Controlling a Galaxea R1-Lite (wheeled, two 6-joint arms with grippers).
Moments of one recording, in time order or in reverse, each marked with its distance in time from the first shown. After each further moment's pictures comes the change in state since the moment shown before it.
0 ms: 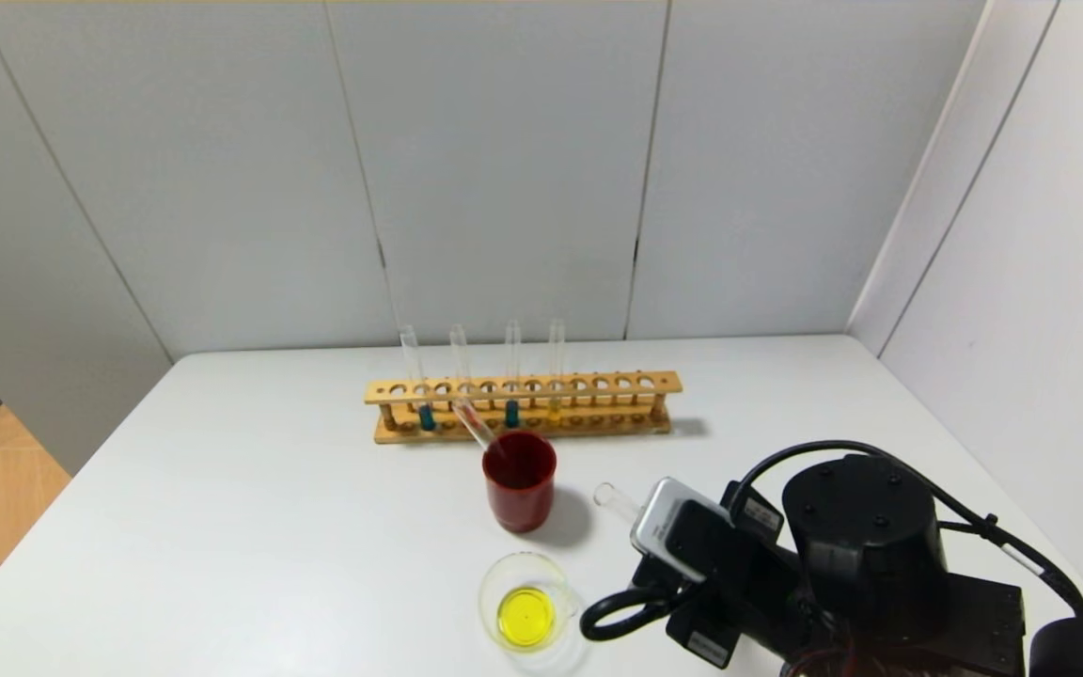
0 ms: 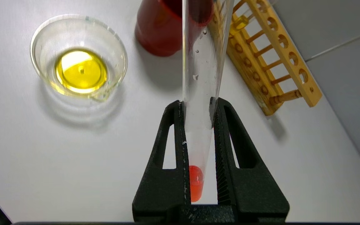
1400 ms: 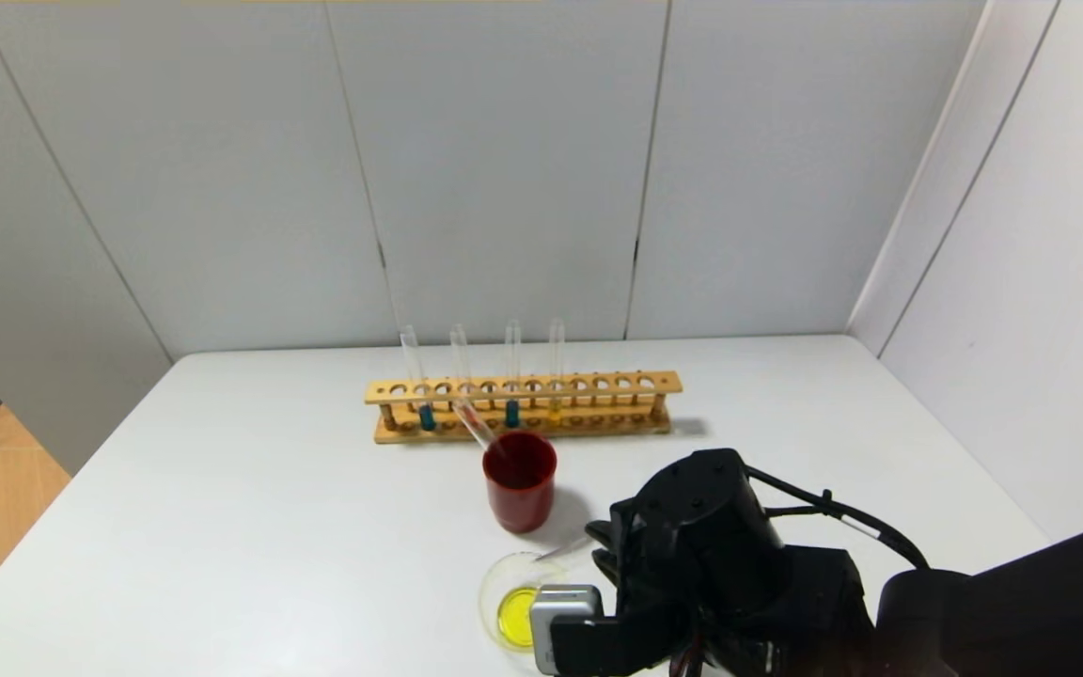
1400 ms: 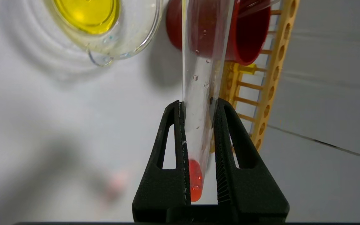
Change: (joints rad) left arm 0.000 0.000 0.000 0.000 0.000 0.000; right arm 0.068 0.153 -0.249 0.273 -0.079 -0.642
